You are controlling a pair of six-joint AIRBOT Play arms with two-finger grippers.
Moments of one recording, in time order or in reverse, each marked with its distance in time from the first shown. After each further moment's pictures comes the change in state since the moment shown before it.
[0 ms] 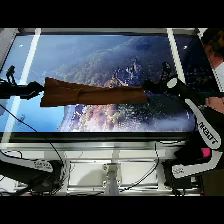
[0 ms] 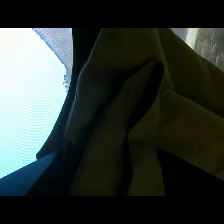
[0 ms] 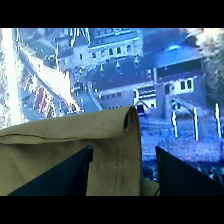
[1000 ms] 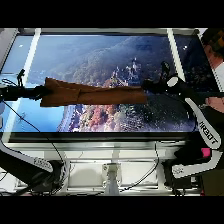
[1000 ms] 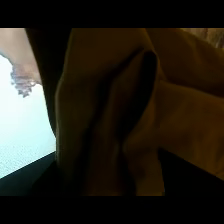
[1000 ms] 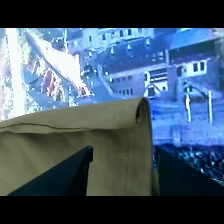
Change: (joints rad) left arm 0.007 -0.188 0.049 -0.078 -0.124 0.213; right arm 0.000 0.000 0.032 0.006 0.072 -0.005
